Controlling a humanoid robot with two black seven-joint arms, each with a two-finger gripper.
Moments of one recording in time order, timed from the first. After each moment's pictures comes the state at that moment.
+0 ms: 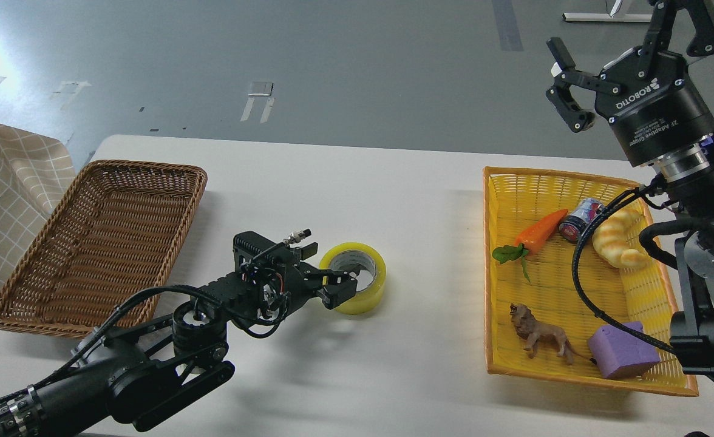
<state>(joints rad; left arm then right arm) -0.38 0.30 -0.62 -1.34 2.18 -0.11 0.11 0.39 -0.14 1.56 1.51 -0.58 0.39 -0.11</state>
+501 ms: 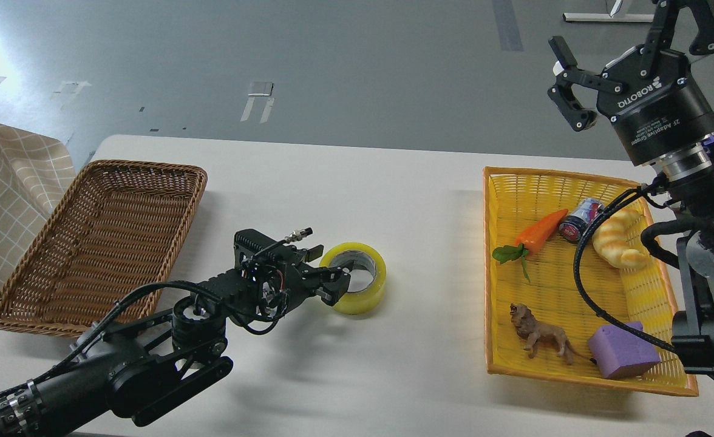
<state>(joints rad) -0.40 0.30 -0.62 -1.33 2.18 -0.15 0.11 0.39 -0.14 1.56 1.51 -0.58 0.39 -0.11</state>
